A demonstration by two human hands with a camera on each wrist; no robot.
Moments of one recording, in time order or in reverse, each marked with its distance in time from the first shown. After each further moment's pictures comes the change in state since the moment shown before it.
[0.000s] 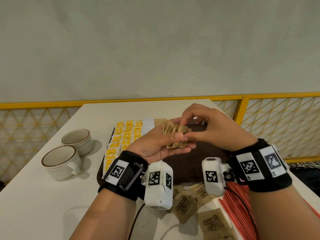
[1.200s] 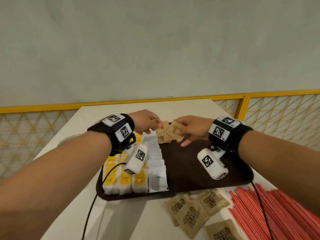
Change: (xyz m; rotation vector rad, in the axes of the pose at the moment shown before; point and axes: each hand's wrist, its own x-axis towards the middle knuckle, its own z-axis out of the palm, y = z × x) left_hand 0.054 0.057 -0.082 1.282 0.303 -0.433; right_hand 0.071 0.075 0.037 0.346 -0.321 0.685
